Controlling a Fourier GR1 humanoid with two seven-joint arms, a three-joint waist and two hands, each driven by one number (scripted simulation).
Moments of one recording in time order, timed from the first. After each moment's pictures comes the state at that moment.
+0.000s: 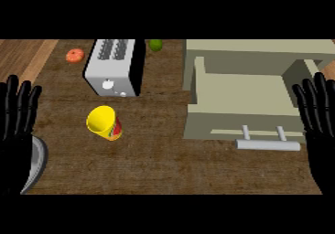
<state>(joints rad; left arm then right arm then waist) 0.02 0.07 0.04 -2.10 -0.05 -0.02 -0.03 0.00 -0.07 0.01 -2.10 0.01 0.04 0.01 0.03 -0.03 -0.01</state>
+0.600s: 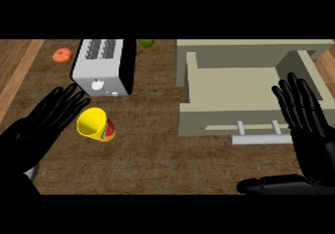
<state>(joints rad) -0.07 0.29 0.03 -1.83 0.54 -0.54 0.04 -0.02 -0.10 0.05 -2.05 -0.02 0.10 0.06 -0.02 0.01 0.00</state>
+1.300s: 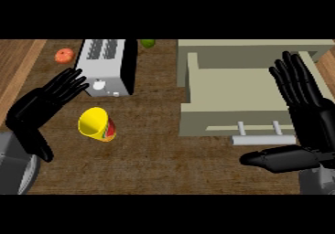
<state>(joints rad) -0.39 0.40 0.15 -1.09 0.47 -0.89 -0.12 -0.19 -0.14 -0.03 -1.91 -0.07 0.14 0.09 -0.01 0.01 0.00</state>
